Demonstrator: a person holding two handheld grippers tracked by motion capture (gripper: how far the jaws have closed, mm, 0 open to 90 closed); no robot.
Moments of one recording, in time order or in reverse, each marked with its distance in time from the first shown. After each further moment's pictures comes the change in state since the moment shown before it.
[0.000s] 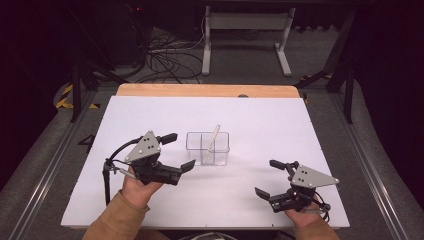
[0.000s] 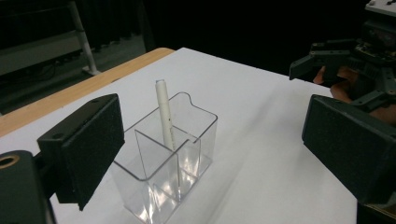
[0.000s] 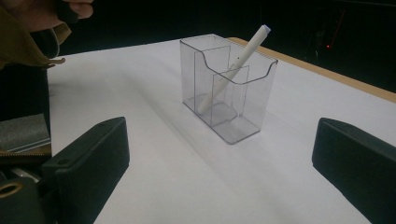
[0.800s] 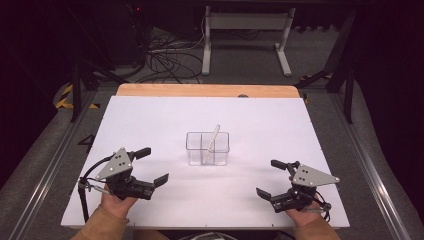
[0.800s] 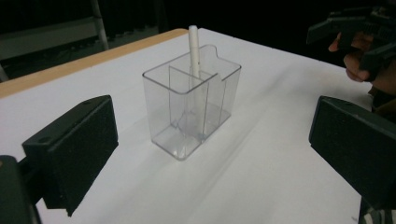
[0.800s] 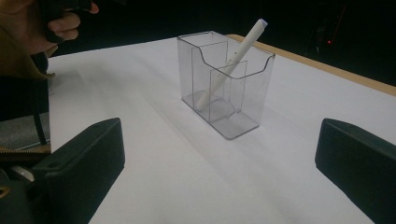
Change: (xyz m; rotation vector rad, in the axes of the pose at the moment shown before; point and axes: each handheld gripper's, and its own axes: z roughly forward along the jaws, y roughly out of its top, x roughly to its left) left arm 0.018 -0.059 -0.041 0.020 0.048 -0.038; right arm -0.004 -0.003 -0.001 0.010 0.002 0.015
